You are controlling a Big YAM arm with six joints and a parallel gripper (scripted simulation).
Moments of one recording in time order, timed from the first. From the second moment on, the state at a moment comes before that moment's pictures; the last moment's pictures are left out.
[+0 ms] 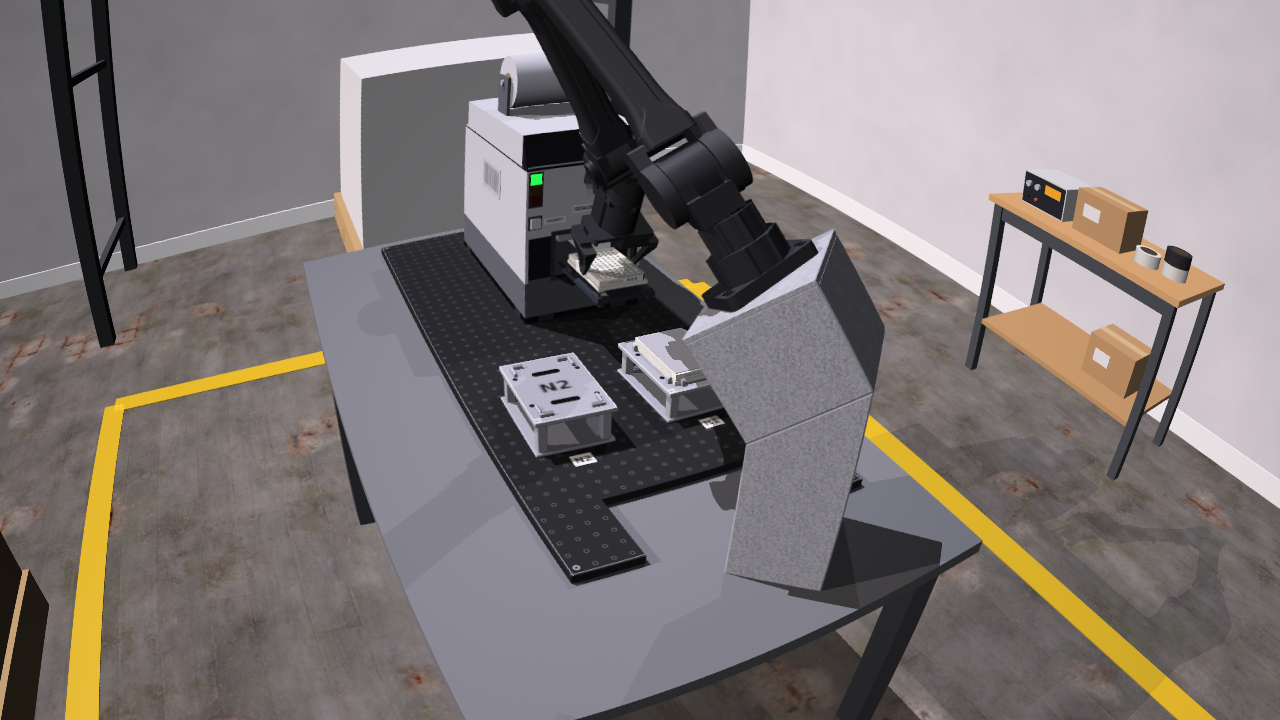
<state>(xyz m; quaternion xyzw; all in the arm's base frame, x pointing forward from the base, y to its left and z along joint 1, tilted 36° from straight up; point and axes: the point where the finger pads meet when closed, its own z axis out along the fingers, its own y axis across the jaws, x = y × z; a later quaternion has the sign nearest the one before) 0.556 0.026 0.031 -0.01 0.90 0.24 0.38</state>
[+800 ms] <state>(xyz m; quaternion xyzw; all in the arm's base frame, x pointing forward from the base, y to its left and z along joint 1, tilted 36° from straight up) 0.560 0.026 0.025 0.00 0.89 0.23 0.38</state>
